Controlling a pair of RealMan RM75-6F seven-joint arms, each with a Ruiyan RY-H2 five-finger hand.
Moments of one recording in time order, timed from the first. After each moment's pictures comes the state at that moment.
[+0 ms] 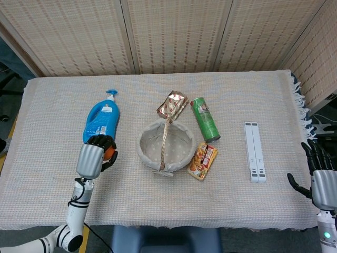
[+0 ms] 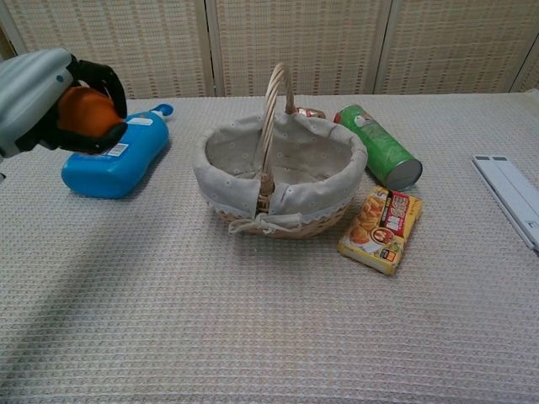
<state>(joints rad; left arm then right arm) -0.48 -1.74 -0.27 -1.34 1.55 1.42 0.27 0.04 -1.20 0.12 -1.54 -1.52 1.62 0.07</state>
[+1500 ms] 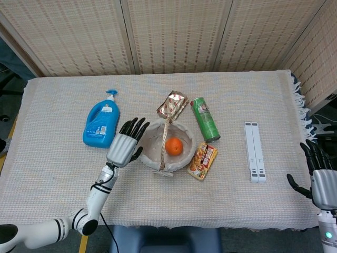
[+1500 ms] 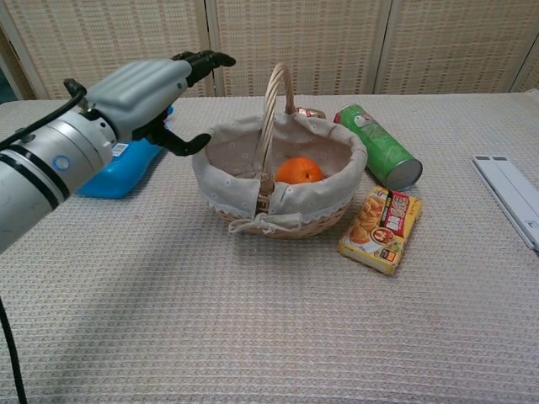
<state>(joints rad) -0.69 -1.71 -0.27 -1.38 1.37 1.18 0.45 0.04 -1.17 0.11 -1.55 -1.52 1.60 0.10</state>
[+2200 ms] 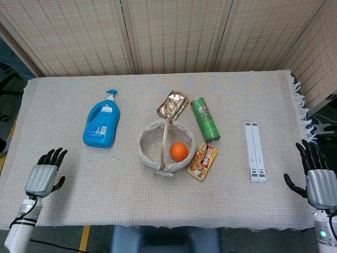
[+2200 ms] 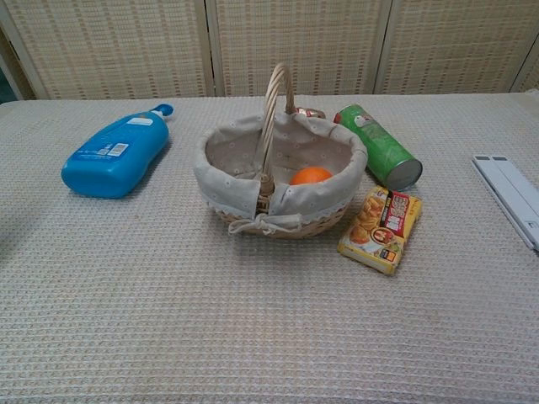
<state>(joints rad) -0.32 -1.25 -0.01 -1.59 1.28 1.30 0.32 0.05 -1.21 0.11 -1.53 -1.53 1.60 0.03</state>
